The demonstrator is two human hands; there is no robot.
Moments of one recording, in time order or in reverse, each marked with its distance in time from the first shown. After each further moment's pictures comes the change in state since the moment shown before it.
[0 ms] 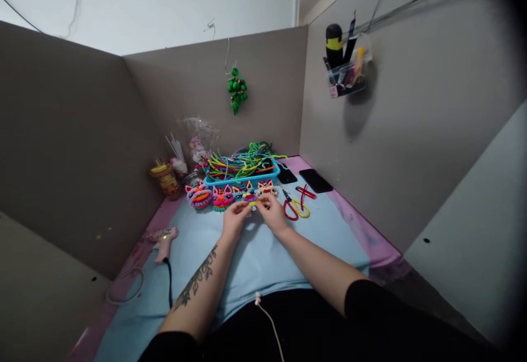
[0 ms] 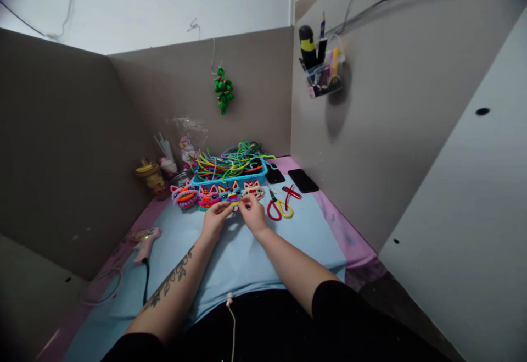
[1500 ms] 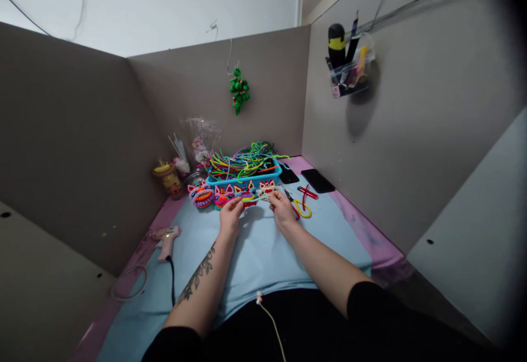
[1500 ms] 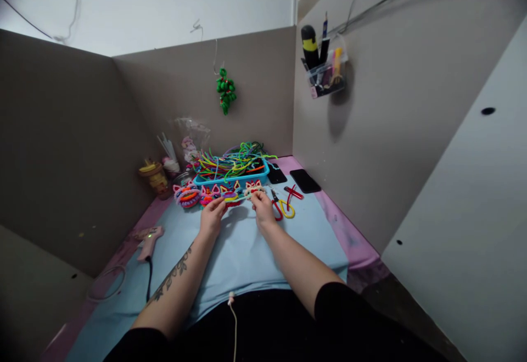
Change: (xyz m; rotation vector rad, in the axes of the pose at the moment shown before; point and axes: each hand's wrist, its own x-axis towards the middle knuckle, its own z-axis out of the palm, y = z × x) left_hand 0.019 -0.009 -0.012 -0.168 0.166 -0.015; right_hand 0.016 -0.001 -0.012 0.415 0.072 0.213
